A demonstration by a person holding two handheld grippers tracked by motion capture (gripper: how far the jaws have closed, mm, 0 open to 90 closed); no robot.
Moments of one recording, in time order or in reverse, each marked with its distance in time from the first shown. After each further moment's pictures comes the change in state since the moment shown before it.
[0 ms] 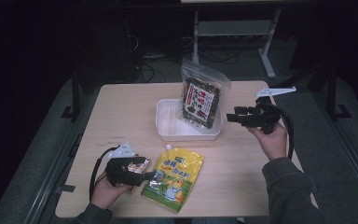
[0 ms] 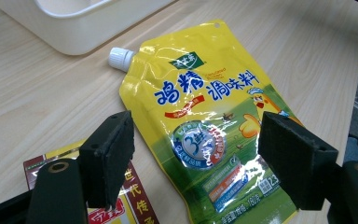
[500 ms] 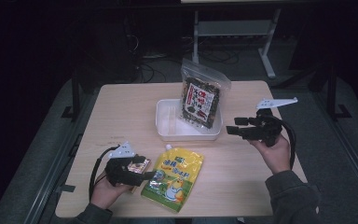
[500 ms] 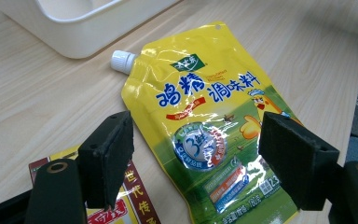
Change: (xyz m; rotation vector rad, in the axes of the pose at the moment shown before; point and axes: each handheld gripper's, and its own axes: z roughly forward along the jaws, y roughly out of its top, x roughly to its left) left arm -0.001 0.002 -0.002 -0.004 0.013 0.009; right arm 0.022 -0.021 -0.009 0.027 0.038 -0.011
